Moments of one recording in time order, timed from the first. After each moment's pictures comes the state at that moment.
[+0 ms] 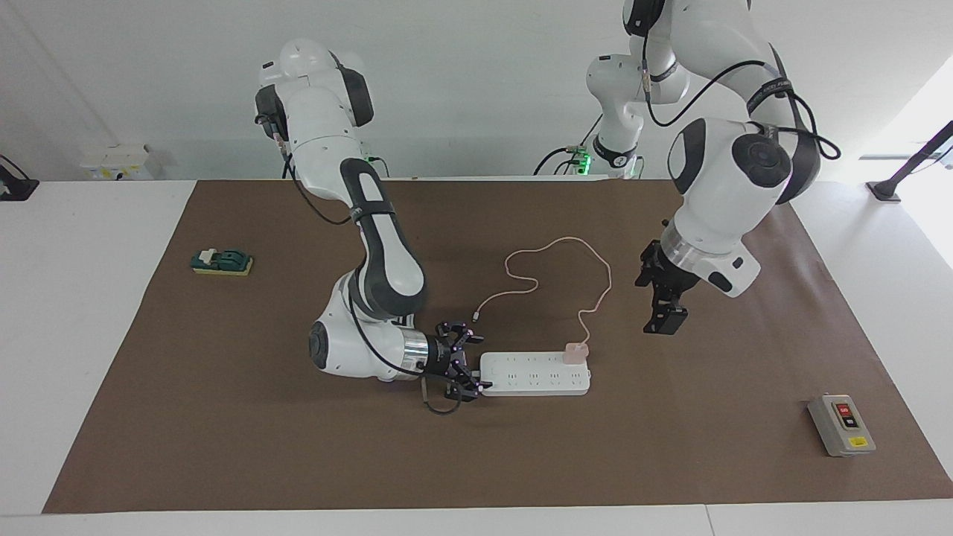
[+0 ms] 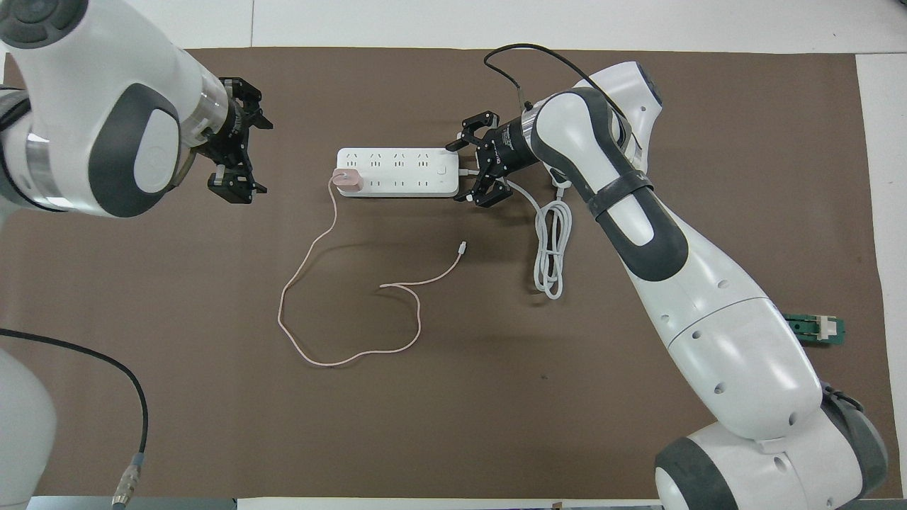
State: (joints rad) left arm -0.28 0.39 -0.01 -1.44 -0.08 1.86 -1.71; right arm 0.29 0.93 0.01 -1.14 0.97 1.95 1.33
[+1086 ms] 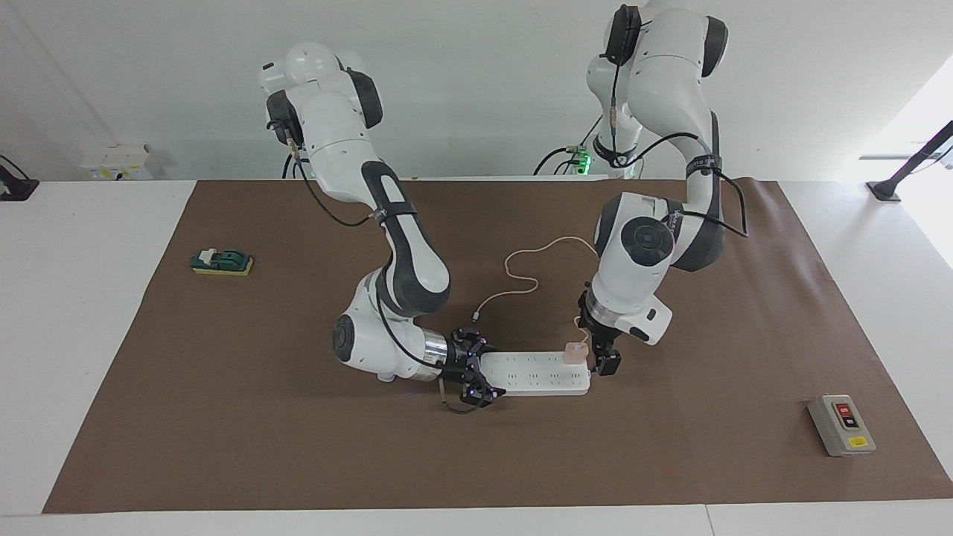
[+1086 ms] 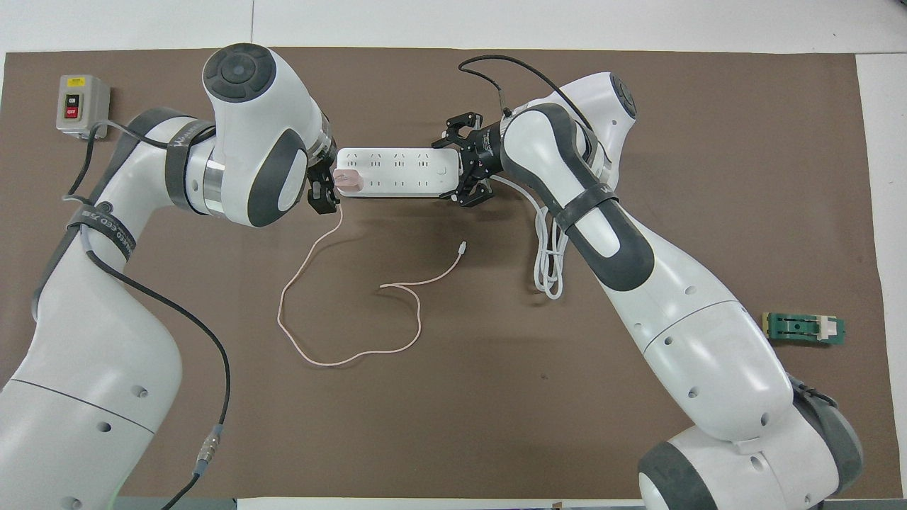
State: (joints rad) left arm -0.38 0.56 -0.01 -1.46 -0.01 2.03 -1.98; right arm 0.34 0.95 0.01 -1.13 0.94 2.07 1.28
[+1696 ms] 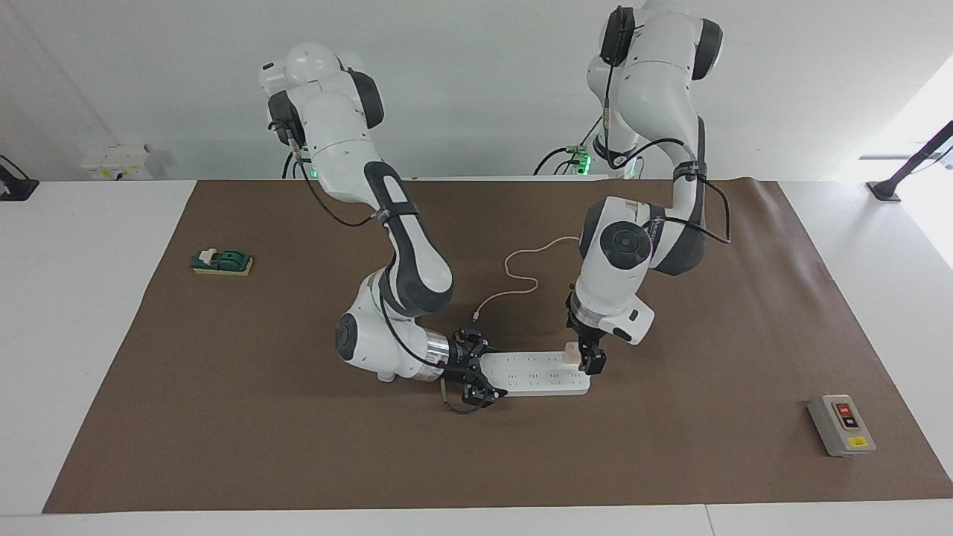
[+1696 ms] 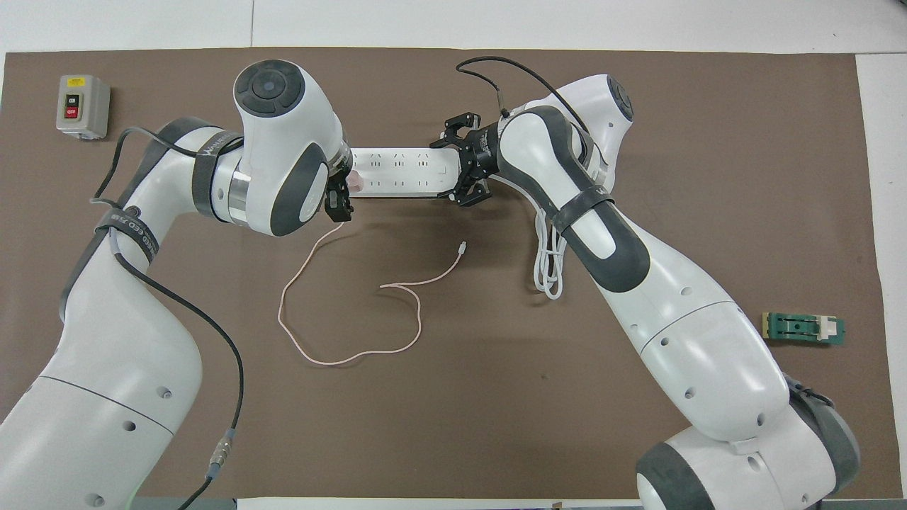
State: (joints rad) left arm -0.41 0.57 -0.01 -1.49 -0.01 2.05 -2.02; right arm 0.34 0.96 0.01 -1.13 0.94 2.09 1.29
